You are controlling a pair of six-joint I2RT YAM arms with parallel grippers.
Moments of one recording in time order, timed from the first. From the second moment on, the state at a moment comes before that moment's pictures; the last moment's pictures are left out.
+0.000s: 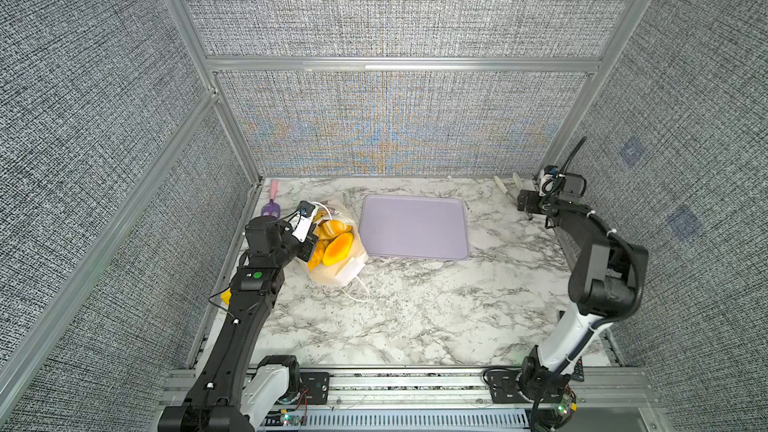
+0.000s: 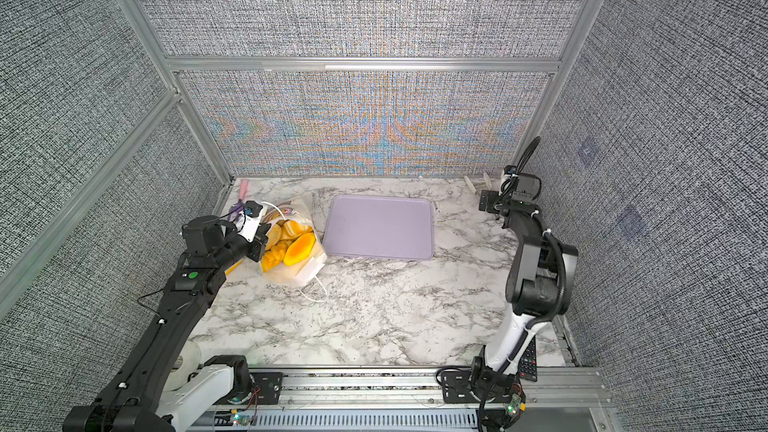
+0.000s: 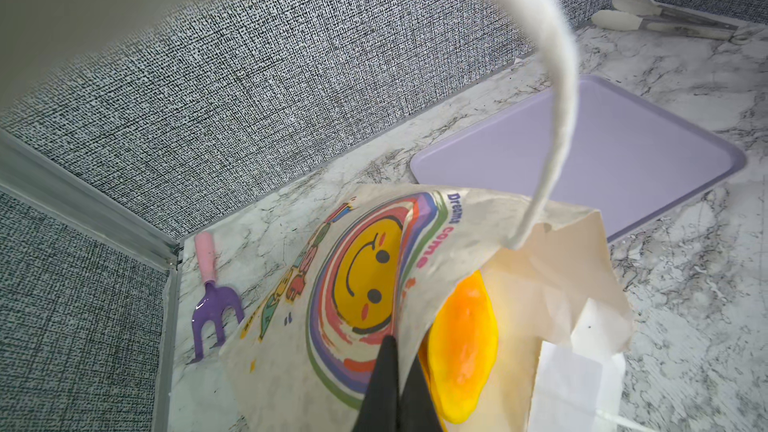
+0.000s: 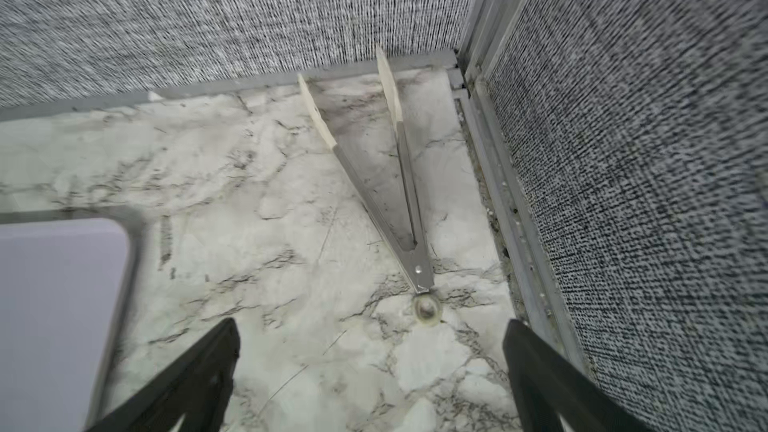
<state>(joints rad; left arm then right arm) -0.05 0.98 0.77 -0.24 0.35 0.38 -0.27 1.95 1.46 -0.23 -0.09 -0.11</state>
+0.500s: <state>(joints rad) -0.05 0.94 0.72 -0.22 0.37 0.37 -0.33 2.23 1.68 -0.34 -0.20 -0.28</state>
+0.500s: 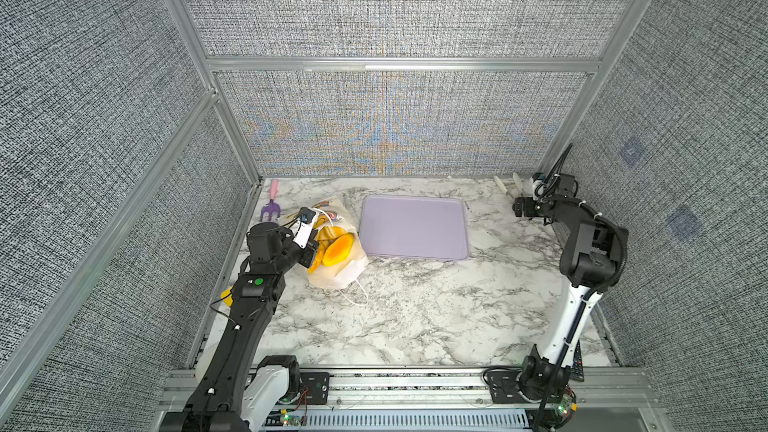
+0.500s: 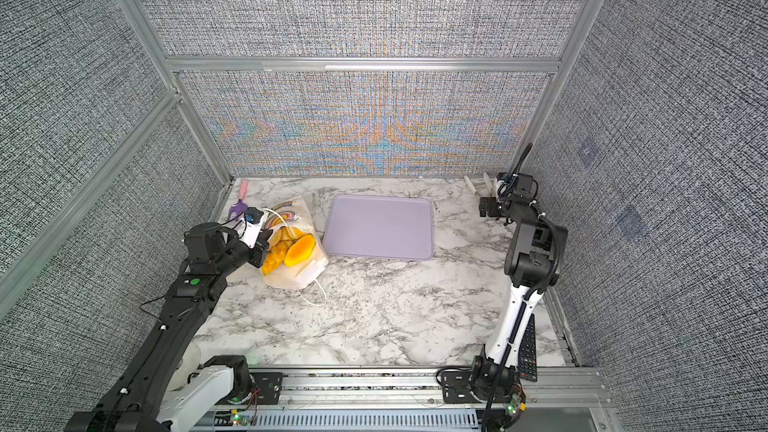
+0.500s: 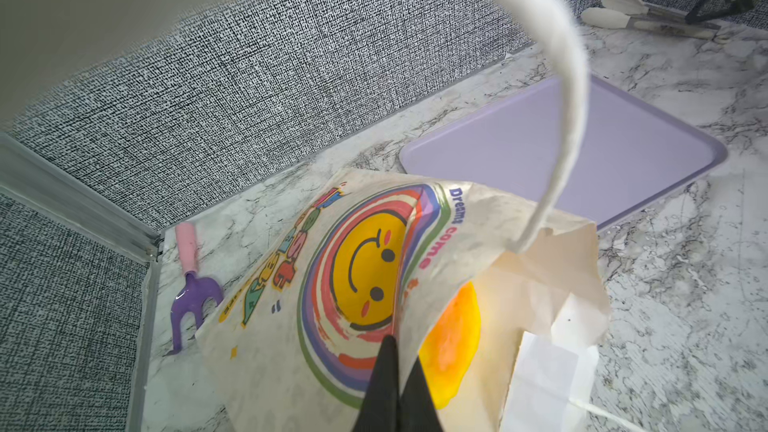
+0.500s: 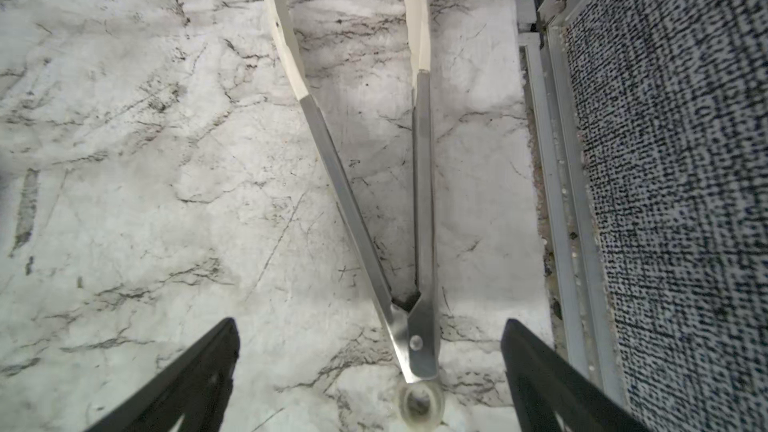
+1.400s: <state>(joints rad) -0.09 0.79 0.52 -0.19 0.36 0.60 -0.33 2.35 1.81 -0.39 -0.19 -0.35</state>
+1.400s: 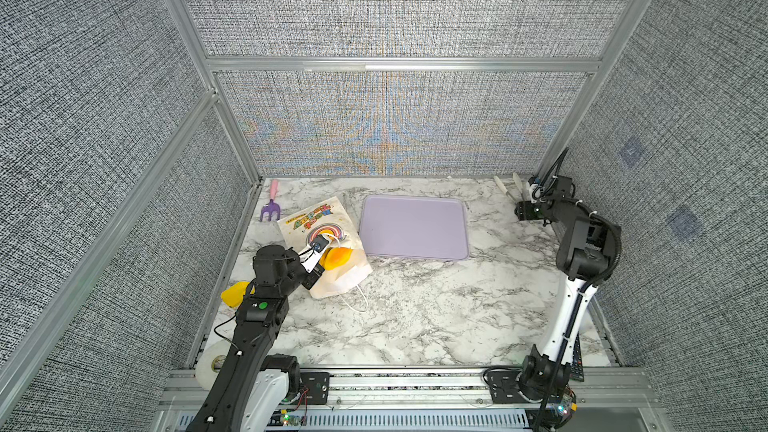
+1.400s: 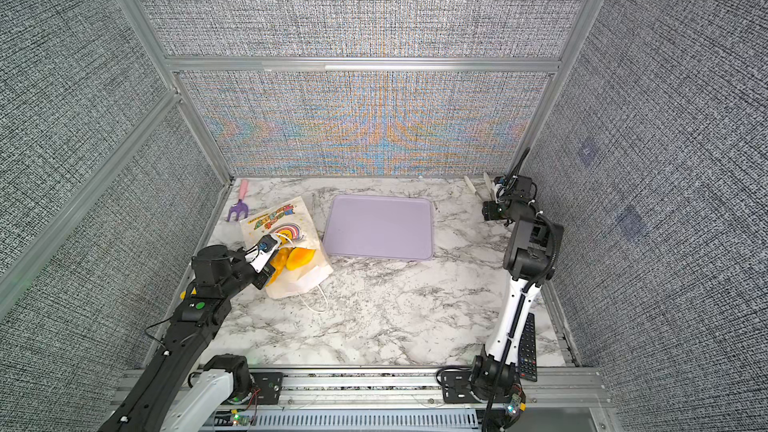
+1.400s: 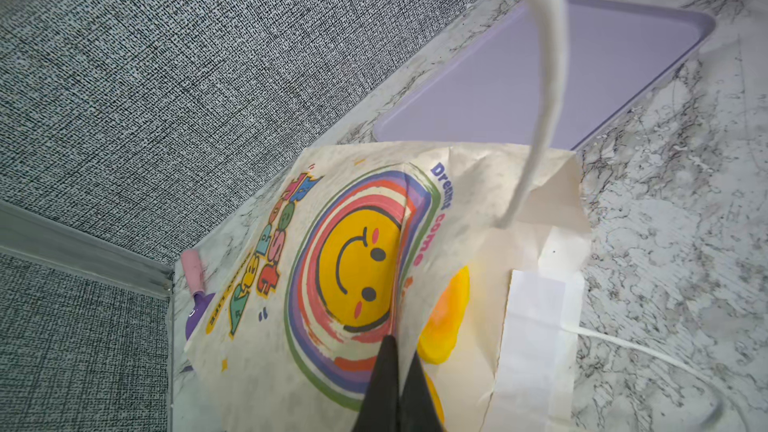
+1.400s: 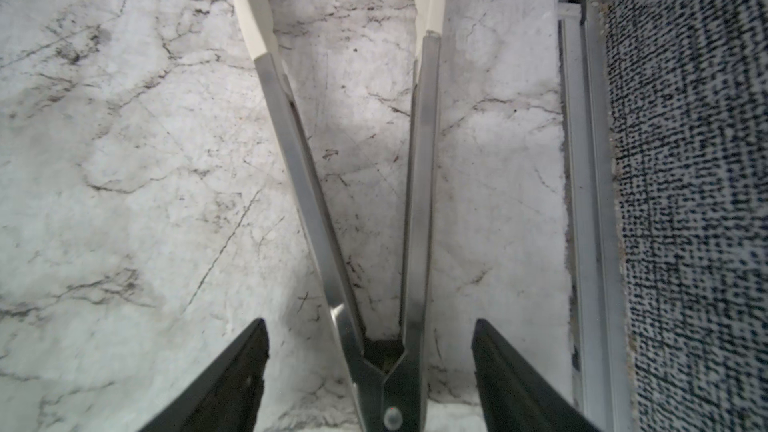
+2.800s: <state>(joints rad) -0.10 0.77 0.46 -0.11 0.40 0.53 -0.15 2.12 1.74 -0.78 0.00 -0.12</state>
